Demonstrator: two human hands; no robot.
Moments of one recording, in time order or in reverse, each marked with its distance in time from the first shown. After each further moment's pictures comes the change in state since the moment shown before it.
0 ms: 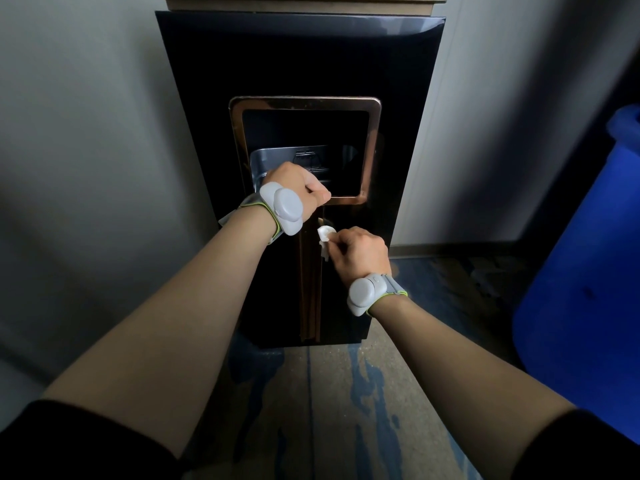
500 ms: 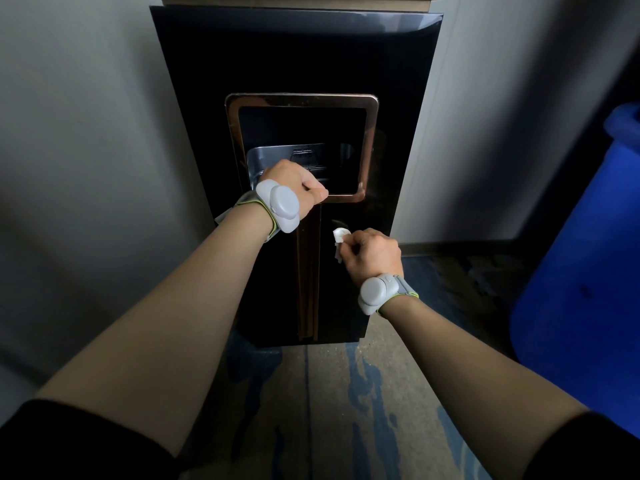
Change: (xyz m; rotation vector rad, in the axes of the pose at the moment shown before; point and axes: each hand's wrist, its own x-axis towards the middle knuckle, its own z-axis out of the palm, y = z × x) left_hand 0.001 0.000 -0.001 0.000 -0.006 0.001; right_hand -0.003 0.020 -0.008 -0.067 0.008 0.097
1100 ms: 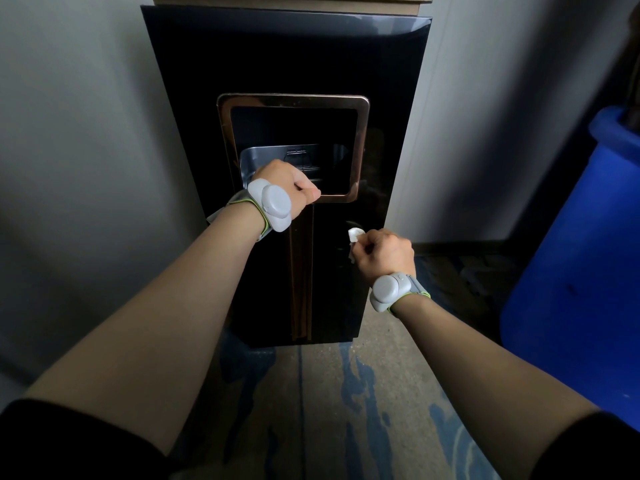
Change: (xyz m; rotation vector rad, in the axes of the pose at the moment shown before) left_hand 0.002 -0.002 0.002 -0.013 -0.013 -0.003; right_hand 0.002 0.027 -0.013 -0.026 0.042 0.087
